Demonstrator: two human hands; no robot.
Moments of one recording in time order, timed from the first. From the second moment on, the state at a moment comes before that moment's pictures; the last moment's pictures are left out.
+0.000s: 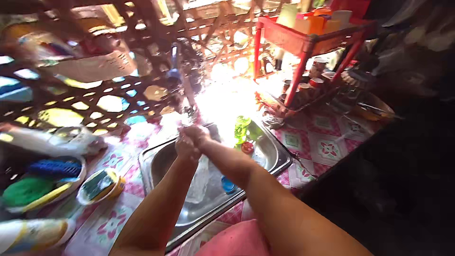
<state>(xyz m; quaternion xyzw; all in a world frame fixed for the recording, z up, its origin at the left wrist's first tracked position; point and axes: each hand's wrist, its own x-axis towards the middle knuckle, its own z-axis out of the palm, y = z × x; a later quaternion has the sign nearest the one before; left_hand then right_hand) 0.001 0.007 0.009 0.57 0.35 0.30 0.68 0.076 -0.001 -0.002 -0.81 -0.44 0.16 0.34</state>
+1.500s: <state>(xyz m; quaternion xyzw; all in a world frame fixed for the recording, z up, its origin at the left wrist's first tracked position) -0.026 0.036 -0.102 0.92 0.27 -0.17 0.23 0.095 -0.061 0.031 -0.87 -0.45 0.10 0.14</state>
